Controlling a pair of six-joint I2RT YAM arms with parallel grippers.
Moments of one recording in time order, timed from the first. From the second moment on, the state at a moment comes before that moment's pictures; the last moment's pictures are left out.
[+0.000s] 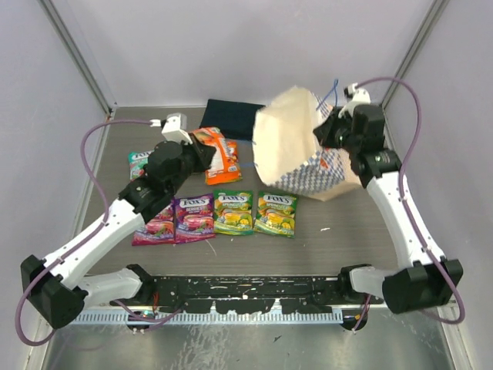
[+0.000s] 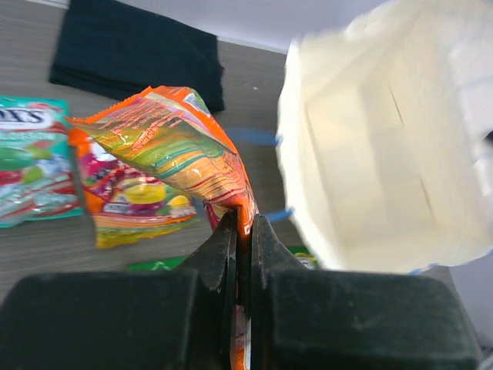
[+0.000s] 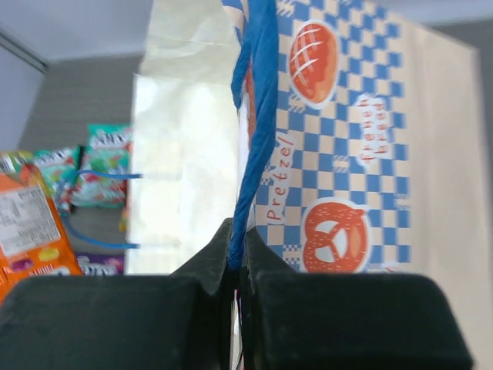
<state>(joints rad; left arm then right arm) -0.67 1.13 1.01 -0.08 -0.26 -0.57 0.16 1.18 1.20 -0.40 -0.14 0.32</state>
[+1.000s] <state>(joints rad) -0.64 1.68 1.67 -0.54 -0.17 -0.40 -0.35 2.06 2.14 -0.57 -0.31 0.09</state>
